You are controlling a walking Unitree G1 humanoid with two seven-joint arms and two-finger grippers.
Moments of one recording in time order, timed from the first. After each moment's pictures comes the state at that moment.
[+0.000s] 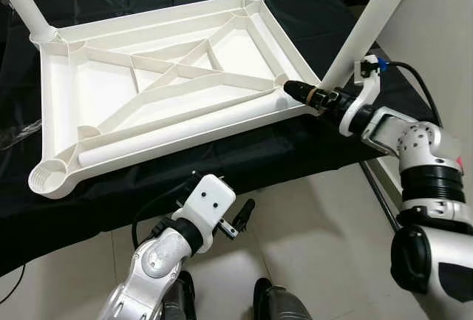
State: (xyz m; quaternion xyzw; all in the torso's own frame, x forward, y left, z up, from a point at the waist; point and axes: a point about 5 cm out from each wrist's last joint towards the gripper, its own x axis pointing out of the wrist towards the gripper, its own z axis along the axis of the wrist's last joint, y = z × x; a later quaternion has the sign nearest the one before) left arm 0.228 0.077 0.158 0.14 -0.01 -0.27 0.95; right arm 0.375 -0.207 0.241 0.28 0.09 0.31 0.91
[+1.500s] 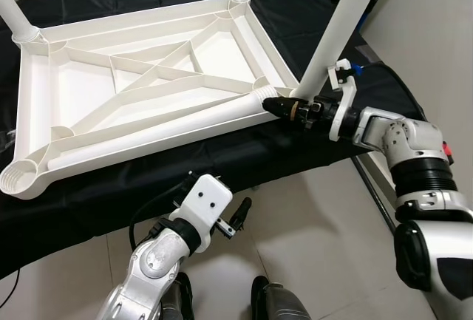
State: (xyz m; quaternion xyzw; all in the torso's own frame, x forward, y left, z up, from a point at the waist) left arm 0.228 0.083 0.156 0.14 0.00 -0.26 0.96; right arm 0.376 -0.176 0.240 0.17 0.12 0.44 0.87
